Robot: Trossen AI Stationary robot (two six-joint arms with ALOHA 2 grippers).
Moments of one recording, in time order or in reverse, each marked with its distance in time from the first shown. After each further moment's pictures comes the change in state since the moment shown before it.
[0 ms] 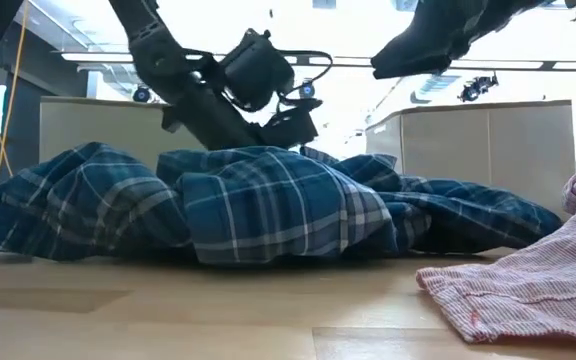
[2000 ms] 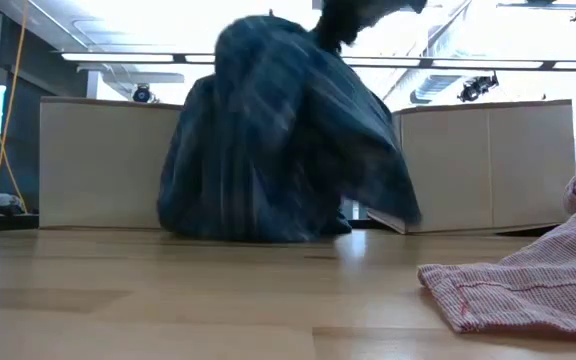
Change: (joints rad) left arm -0.531 -0.731 0.226 -0.728 -0.923 0.187; right arm -0.490 0.417 0.692 -0.440 -0.877 -0.426
